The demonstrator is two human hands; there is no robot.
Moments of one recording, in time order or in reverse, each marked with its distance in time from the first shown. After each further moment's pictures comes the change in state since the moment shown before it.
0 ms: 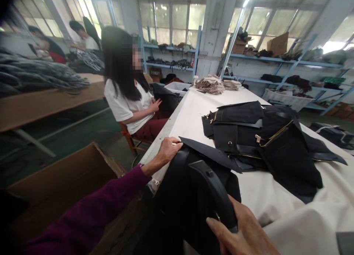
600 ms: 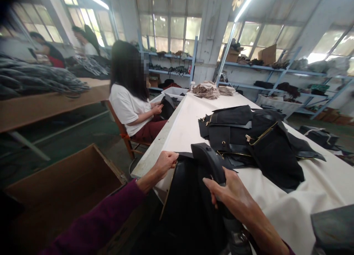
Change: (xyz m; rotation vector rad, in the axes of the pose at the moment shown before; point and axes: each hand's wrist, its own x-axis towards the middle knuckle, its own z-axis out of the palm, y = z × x) left_hand -0.064 0.009 0.010 -0.498 -0.124 -0.255; right_hand 0.017 -0.016 -0.012 0.100 0.032 -0.155
